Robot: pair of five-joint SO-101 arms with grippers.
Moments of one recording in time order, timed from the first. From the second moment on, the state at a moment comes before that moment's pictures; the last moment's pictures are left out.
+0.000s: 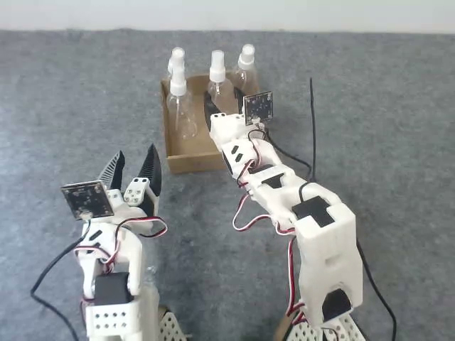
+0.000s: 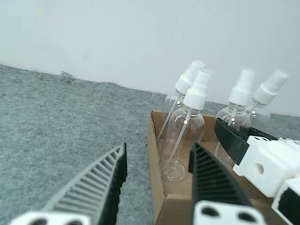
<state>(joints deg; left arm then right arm) -10.0 -103.4 95.4 34.5 13.6 -28.0 32.7 24.1 -41.3 -11.6</state>
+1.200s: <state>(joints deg) -10.0 -103.4 95.4 34.5 13.6 -28.0 30.7 28.7 -41.7 -11.6</state>
